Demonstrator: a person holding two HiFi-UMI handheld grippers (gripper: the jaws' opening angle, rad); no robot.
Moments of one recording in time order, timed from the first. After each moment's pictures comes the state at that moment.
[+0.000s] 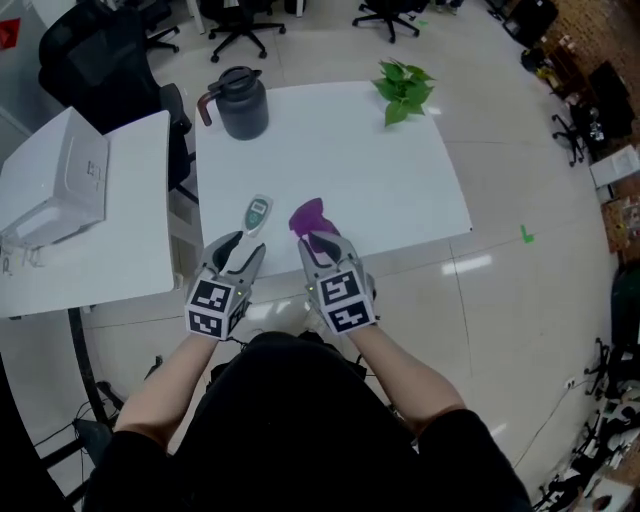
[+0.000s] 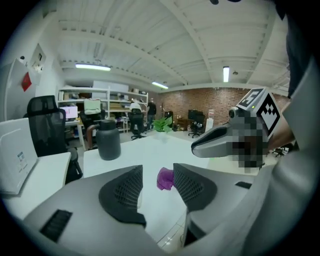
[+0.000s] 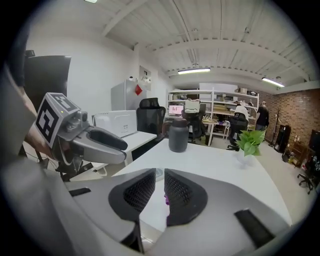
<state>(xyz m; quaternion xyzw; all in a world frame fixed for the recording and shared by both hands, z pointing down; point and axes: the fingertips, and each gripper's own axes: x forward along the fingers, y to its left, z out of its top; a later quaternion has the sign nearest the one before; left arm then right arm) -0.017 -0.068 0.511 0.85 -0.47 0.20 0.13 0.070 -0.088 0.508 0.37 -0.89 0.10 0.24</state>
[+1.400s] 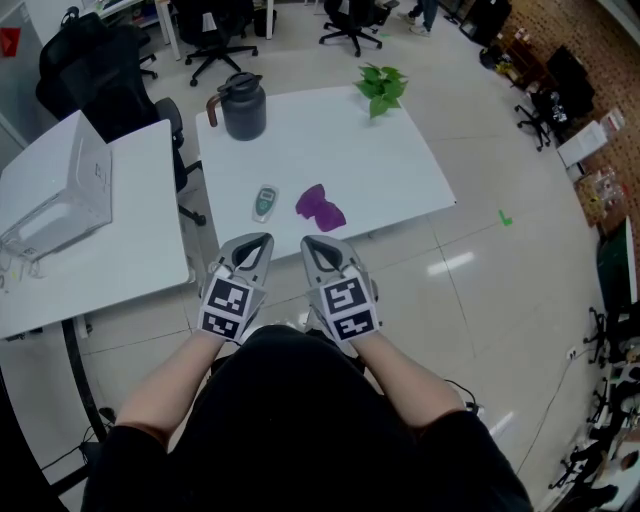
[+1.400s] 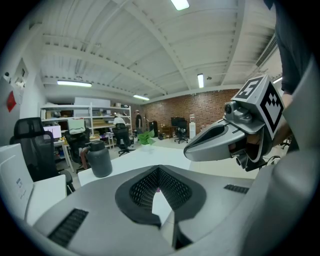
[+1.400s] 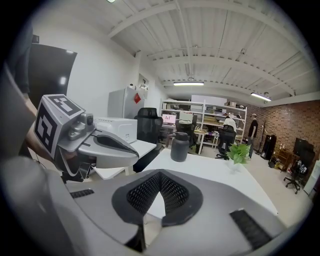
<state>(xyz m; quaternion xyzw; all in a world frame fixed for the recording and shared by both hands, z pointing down) -0.020 0.008 0.455 0.90 -0.40 0.18 0.03 0.032 0.006 0.449 0.44 -0.87 0.06 0.21</state>
